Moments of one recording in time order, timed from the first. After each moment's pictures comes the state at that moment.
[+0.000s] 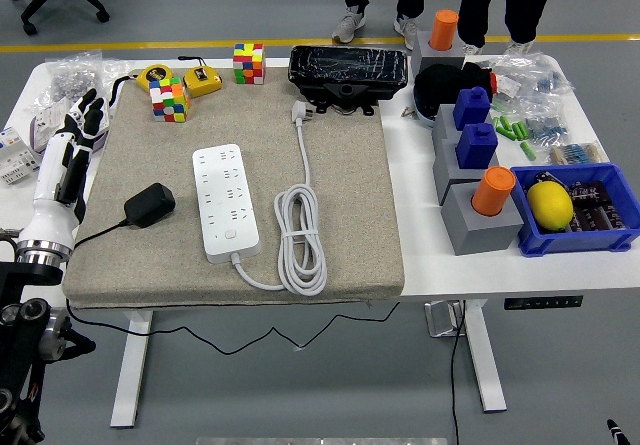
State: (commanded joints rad) left arm -0.06 0.02 -1.62 -1.38 1.42 0.02 -0.24; right arm 0.12 -0.06 2.04 0.18 -1.63 -0.01 -0.11
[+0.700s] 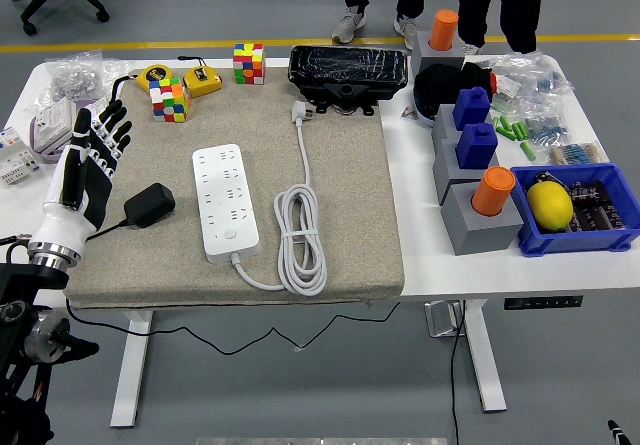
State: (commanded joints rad) left arm -0.06 0.02 -1.62 -1.38 1.21 -0.14 -0.16; right arm 0.12 -0.06 2.09 0.18 -1.66 0.01 -0.11
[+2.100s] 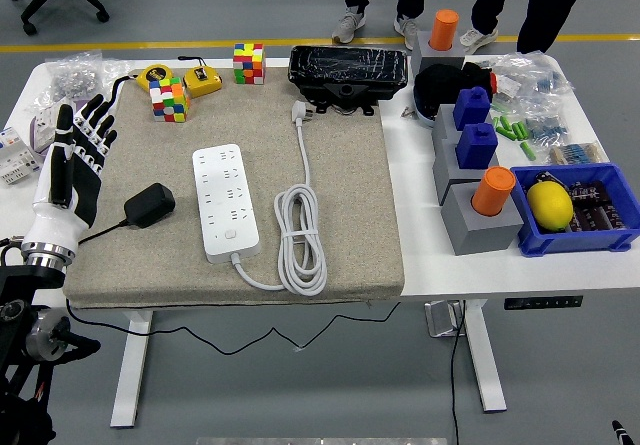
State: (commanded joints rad) left arm -0.06 0.02 -1.62 -1.37 1.21 -0.08 -0.20; right arm 0.11 -0.06 2.05 0.18 -1.62 -0.01 -0.10
